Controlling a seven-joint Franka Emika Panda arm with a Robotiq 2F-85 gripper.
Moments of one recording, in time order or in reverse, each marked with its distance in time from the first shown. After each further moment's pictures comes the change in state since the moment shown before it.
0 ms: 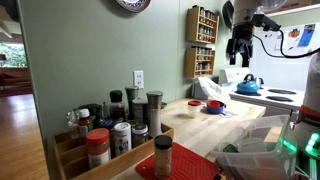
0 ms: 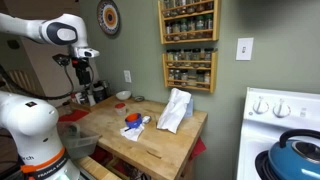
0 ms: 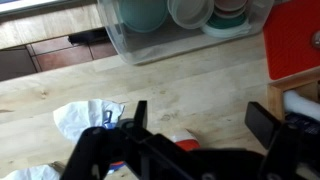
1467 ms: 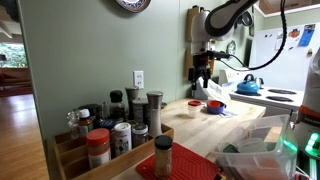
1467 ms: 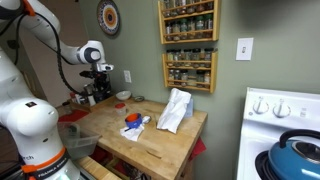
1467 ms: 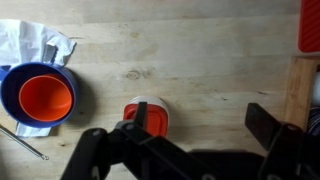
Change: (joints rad) arm -0.042 0.679 0.196 0.241 -0.154 0.431 0.020
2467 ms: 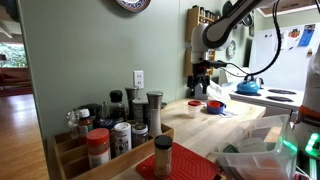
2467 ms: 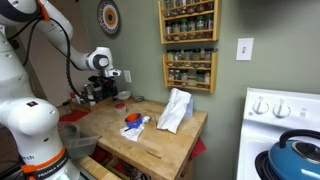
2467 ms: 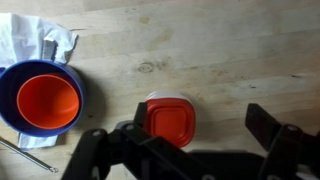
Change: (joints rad) arm 0.030 0.102 -0.110 -0.017 -0.037 0.120 0.022
